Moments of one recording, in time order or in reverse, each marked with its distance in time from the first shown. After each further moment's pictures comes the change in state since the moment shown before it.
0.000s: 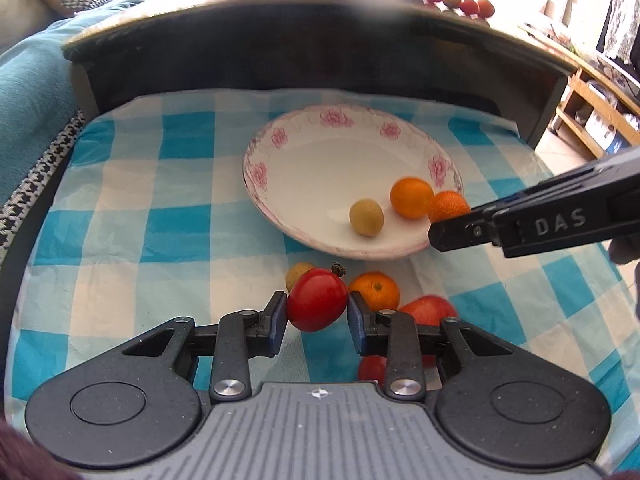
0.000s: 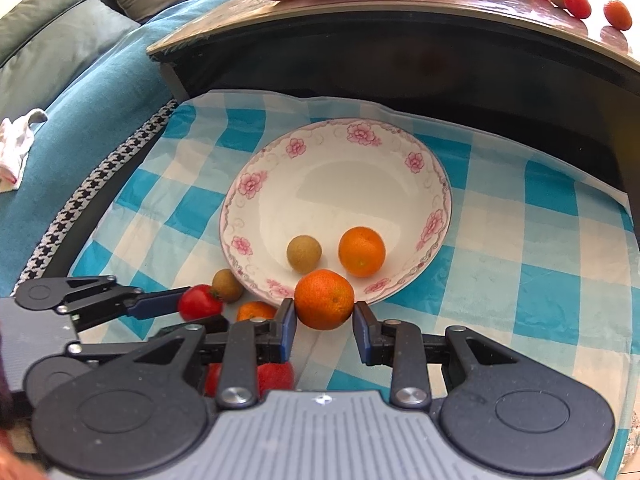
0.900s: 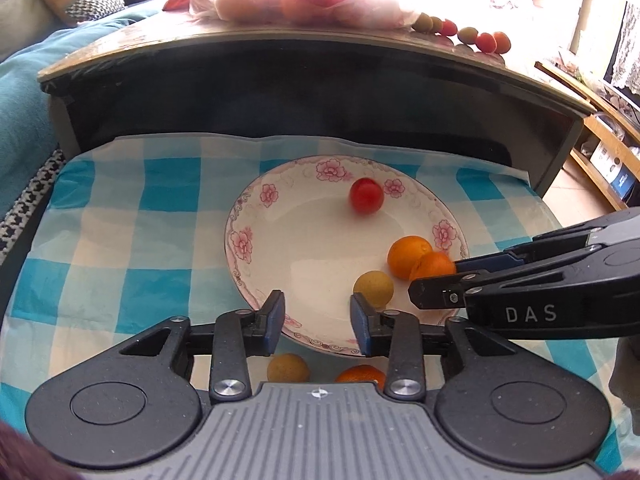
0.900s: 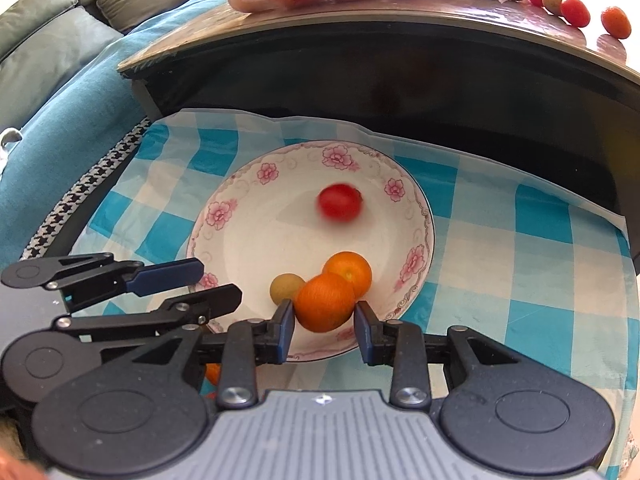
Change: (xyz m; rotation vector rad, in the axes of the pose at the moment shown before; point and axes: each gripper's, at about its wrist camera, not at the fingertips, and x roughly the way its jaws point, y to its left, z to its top) left arm 0.023 -0.006 0.038 -0.042 -0.059 0.002; right arm 0.015 -0.010 0.017 0.016 -0.032 -0.031
